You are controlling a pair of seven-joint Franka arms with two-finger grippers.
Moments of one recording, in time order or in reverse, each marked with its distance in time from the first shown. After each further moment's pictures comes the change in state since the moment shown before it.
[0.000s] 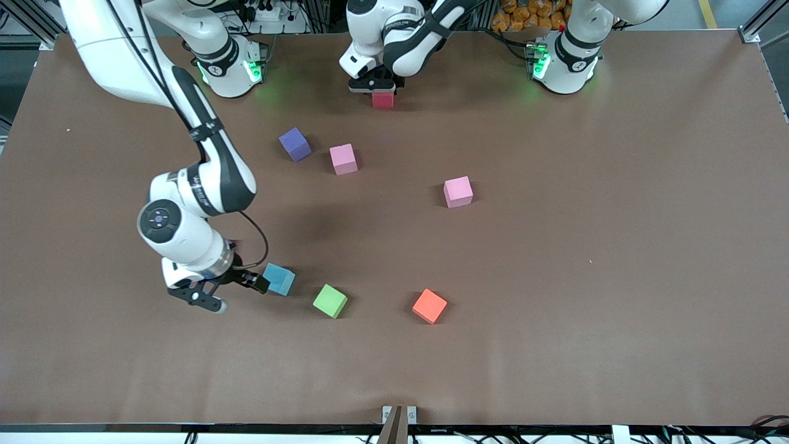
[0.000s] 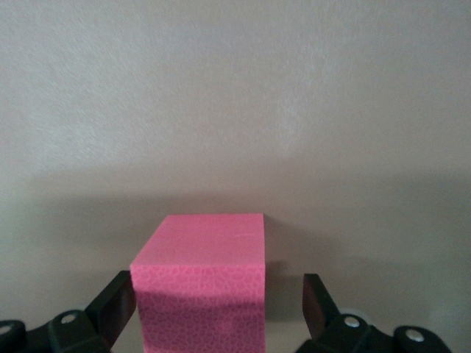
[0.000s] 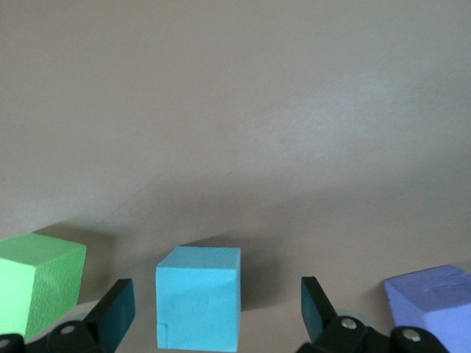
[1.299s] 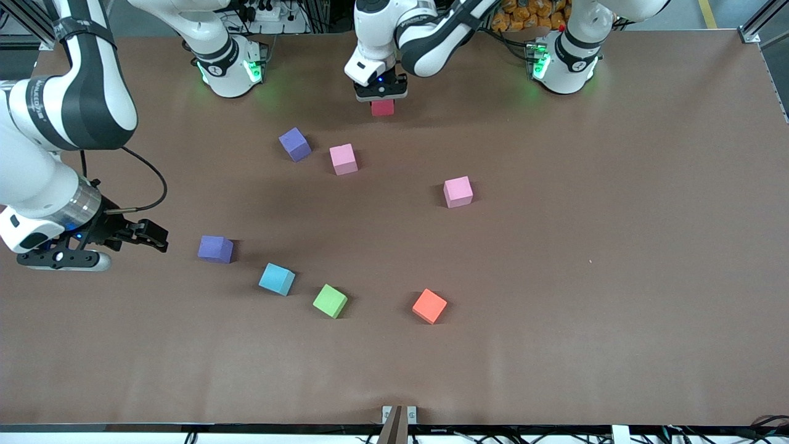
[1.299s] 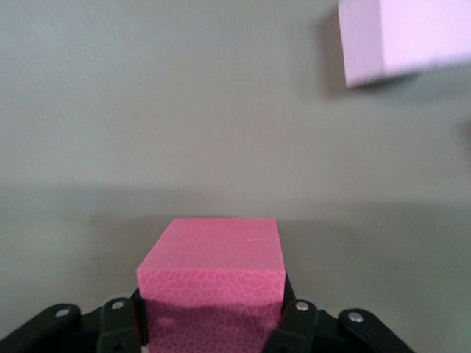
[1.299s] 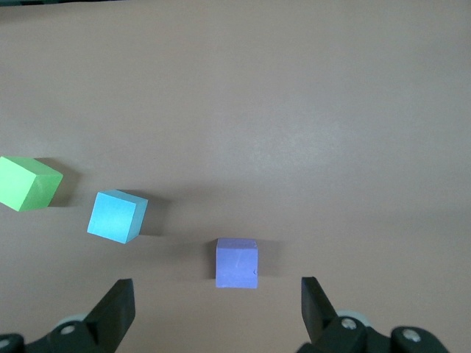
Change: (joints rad) left arm 0.074 -0.104 -0.002 -0.040 -0.085 0.005 0.021; right arm -0.227 -0.361 0.033 0.011 -0.003 -0.388 -0.458
